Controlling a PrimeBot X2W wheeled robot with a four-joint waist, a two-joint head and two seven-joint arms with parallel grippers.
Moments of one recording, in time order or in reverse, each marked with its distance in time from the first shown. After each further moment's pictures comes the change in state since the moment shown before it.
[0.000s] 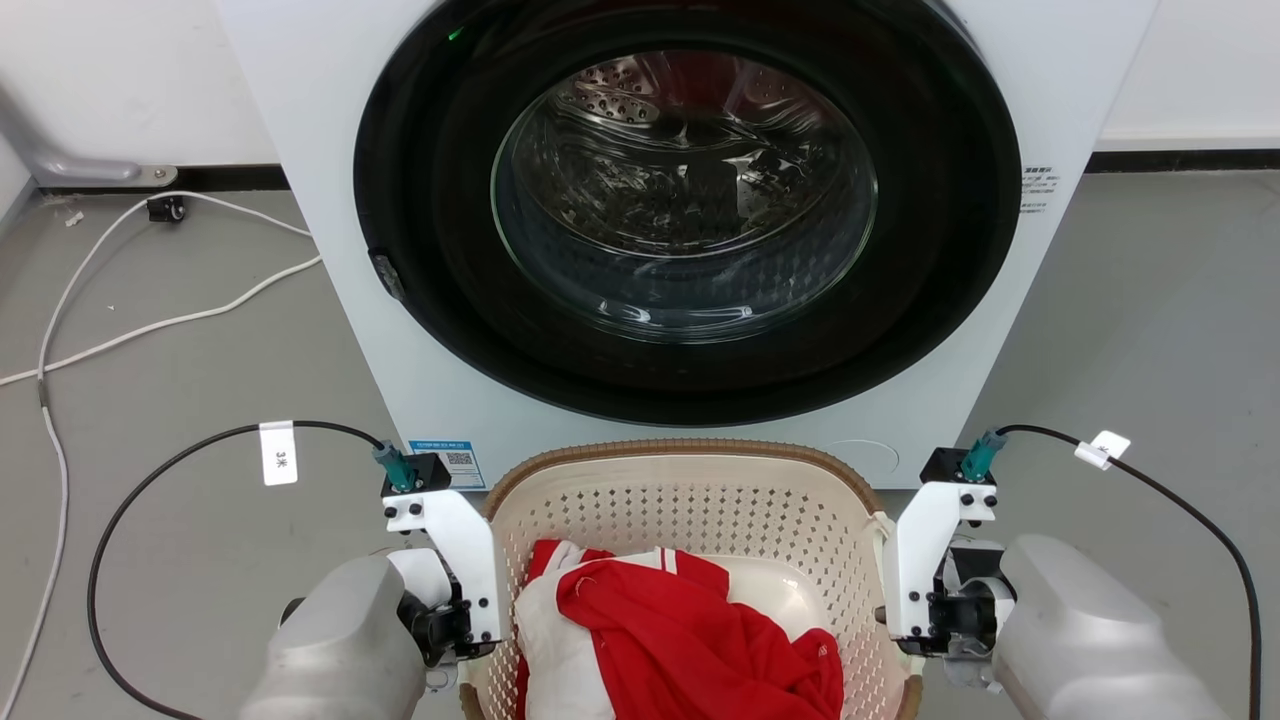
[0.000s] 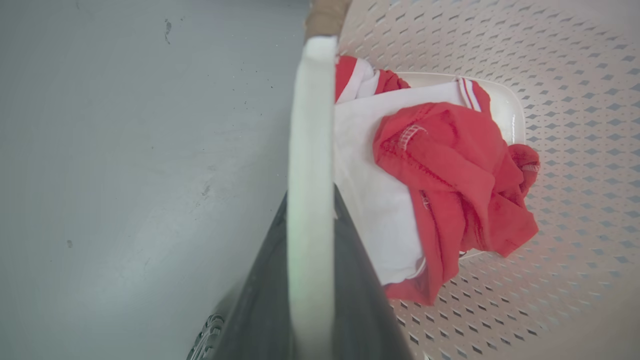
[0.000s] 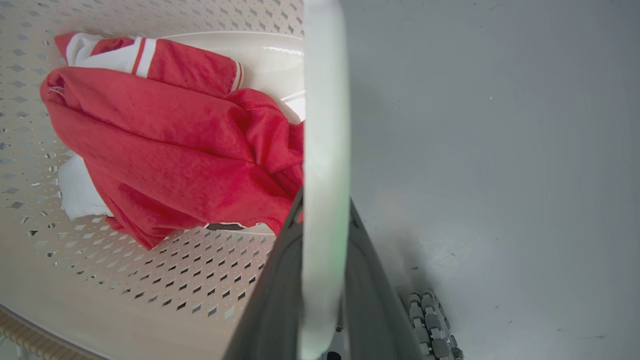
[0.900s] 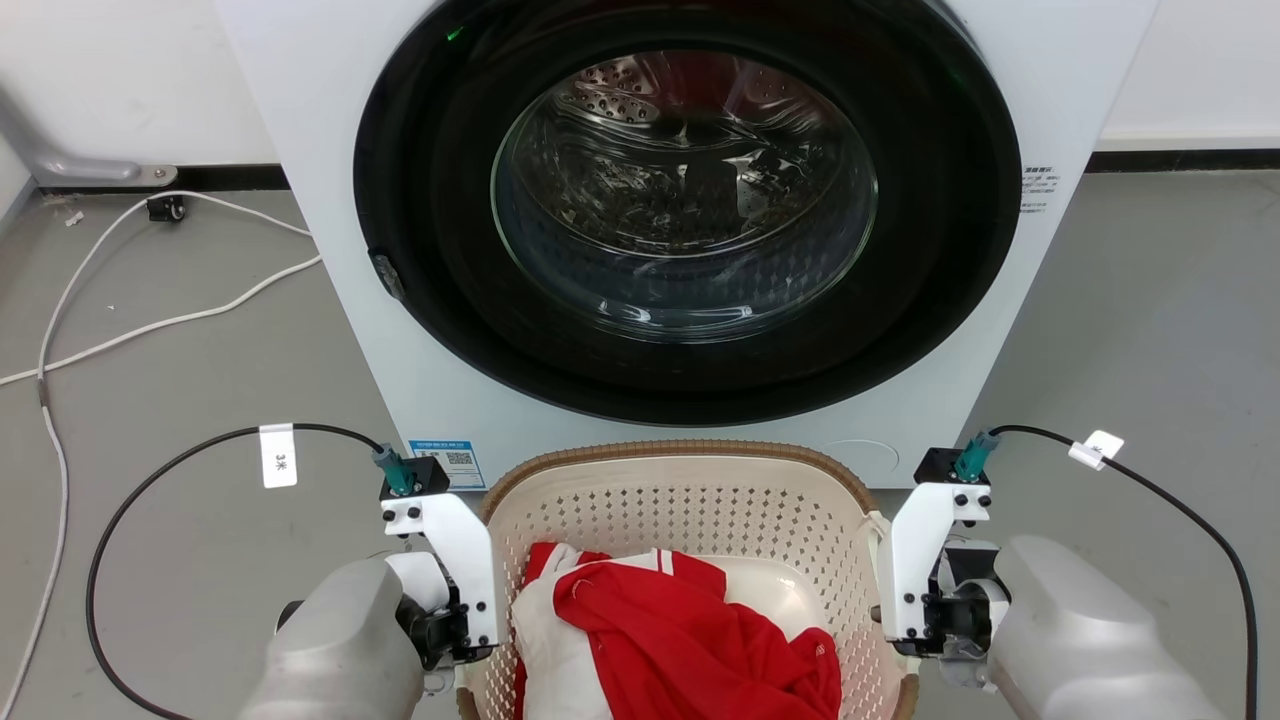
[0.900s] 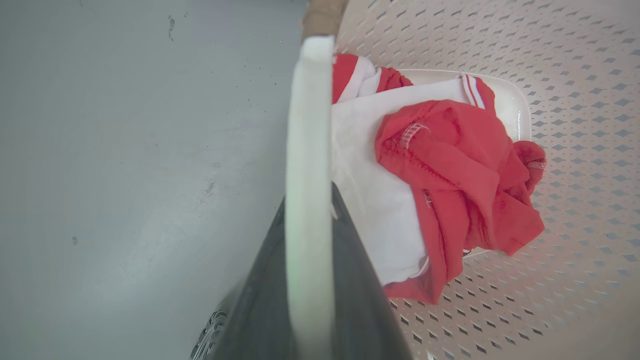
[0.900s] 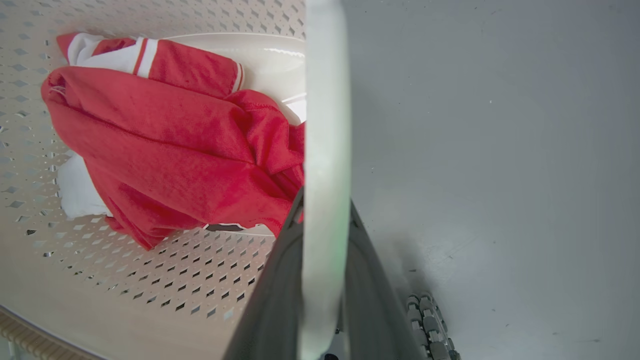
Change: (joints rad) left arm 0.008 0.000 0.033 -0.004 0.042 0.000 0.008; right arm -0.001 0.004 0.029 0.000 0.014 0.000 -0.011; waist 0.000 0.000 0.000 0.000
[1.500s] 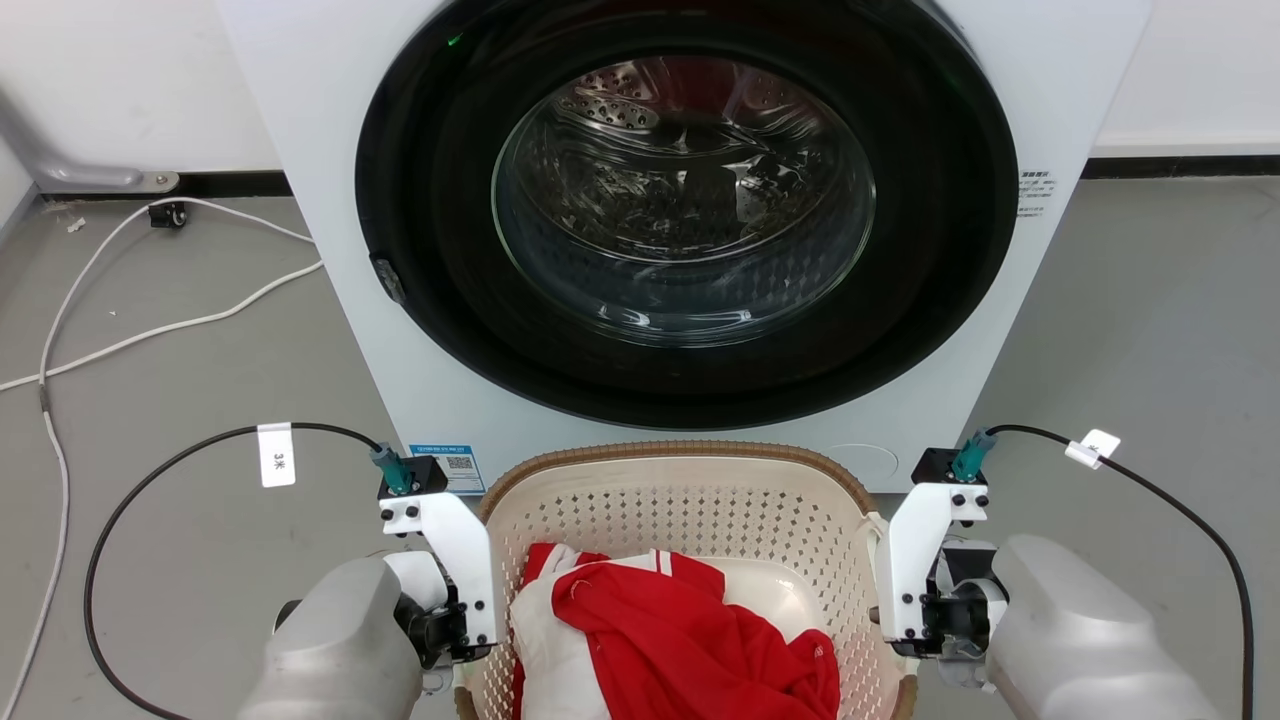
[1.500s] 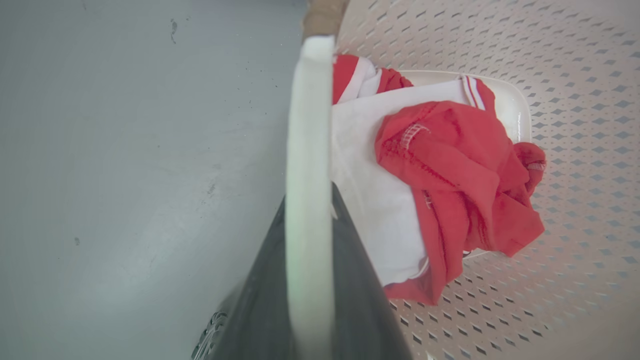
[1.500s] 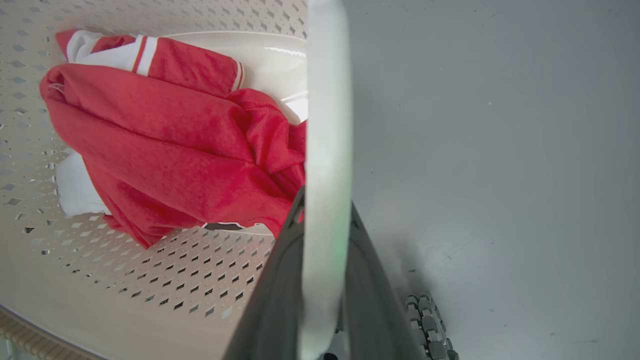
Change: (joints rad) left arm 0.000 0.000 0.029 -0.002 0.027 0.000 0.006; right arm -0.001 0.002 0.000 -0.001 -0.005 0.000 0.006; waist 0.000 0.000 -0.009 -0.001
